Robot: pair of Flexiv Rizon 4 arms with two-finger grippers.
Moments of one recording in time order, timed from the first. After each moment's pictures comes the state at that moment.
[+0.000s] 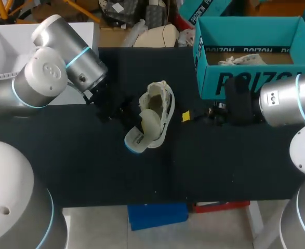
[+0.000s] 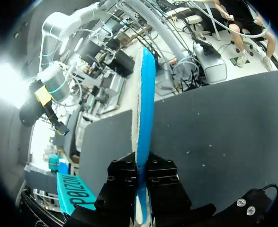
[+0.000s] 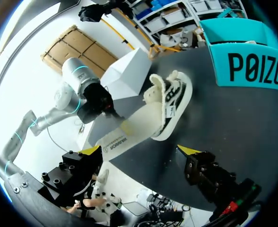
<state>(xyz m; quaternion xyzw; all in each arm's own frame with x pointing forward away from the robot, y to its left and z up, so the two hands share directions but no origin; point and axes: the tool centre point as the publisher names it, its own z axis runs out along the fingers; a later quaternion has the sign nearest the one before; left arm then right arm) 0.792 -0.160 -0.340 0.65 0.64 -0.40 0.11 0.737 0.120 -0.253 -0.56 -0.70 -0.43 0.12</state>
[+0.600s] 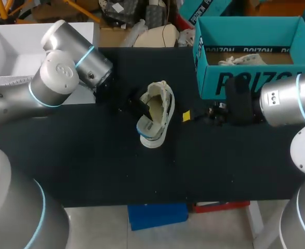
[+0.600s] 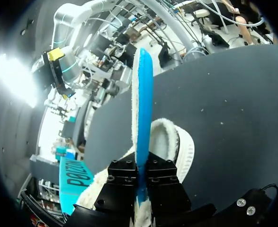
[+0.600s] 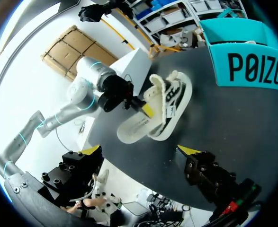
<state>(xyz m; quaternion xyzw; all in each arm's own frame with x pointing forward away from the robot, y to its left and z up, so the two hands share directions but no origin) 0.860 -0.183 -0.369 0.62 0.64 -0.42 0.16 0.737 0.120 -0.253 -0.56 -0.70 -0.43 0.12</state>
